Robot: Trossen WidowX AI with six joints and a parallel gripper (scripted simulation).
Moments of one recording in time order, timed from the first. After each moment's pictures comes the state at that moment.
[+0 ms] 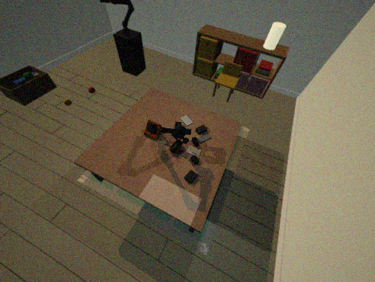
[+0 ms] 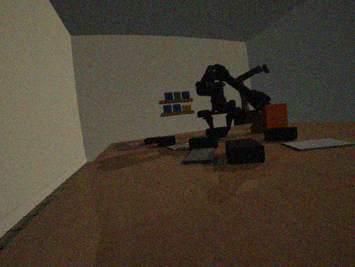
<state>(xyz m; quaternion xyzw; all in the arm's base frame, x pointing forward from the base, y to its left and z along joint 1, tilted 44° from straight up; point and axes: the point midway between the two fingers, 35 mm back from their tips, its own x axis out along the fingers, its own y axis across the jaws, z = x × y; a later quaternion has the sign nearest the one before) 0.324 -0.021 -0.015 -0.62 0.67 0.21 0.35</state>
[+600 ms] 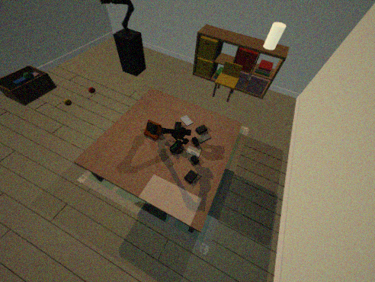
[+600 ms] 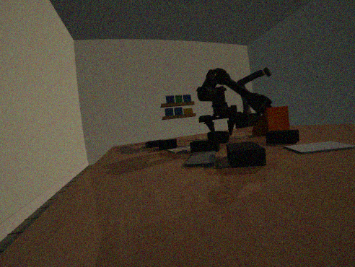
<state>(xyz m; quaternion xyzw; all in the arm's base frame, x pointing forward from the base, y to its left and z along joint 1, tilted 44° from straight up) 0.323 -0.027 -0.020 -0.62 0.67 0.21 0.35</state>
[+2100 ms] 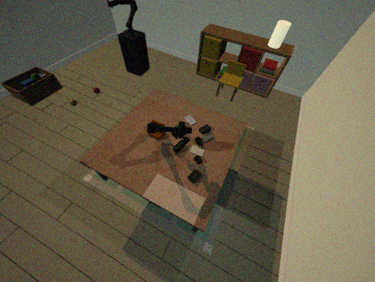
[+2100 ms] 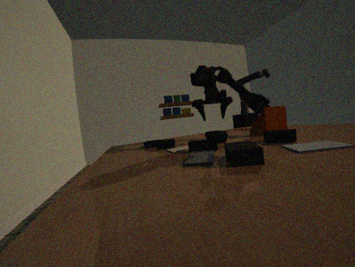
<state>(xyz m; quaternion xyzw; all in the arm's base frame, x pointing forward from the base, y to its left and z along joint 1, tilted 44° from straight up) 0.312 -0.016 0.072 -0.62 0.67 0.21 0.35</state>
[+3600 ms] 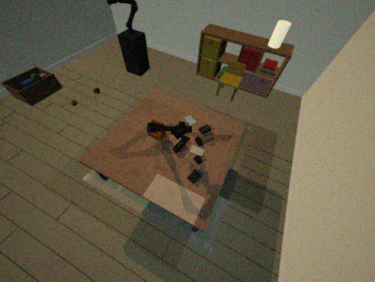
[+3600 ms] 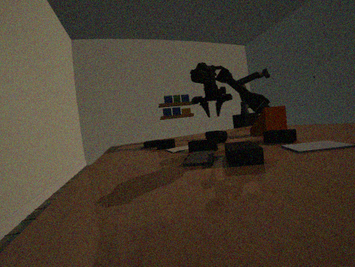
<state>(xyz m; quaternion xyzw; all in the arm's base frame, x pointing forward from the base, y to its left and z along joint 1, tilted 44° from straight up) 0.311 -0.007 0.083 -0.62 0.67 0.21 0.35</state>
